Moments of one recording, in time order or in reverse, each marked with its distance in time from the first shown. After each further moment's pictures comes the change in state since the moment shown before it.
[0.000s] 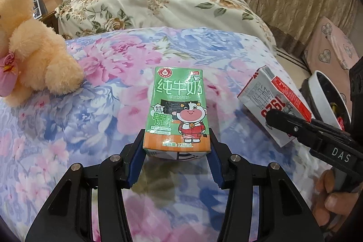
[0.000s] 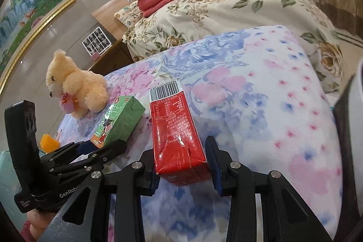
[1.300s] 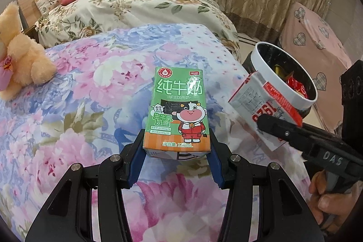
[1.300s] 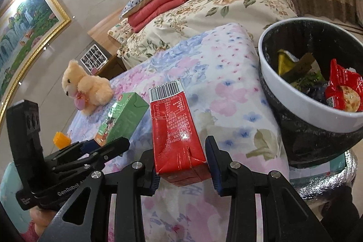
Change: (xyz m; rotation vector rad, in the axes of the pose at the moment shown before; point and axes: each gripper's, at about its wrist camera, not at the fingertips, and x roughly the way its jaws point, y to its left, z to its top) left arm -0.055 -0.082 -0.051 0.104 -0.008 -0.099; right arm -0.093 -0.031 -0.070 0.097 -0.075 -0.028
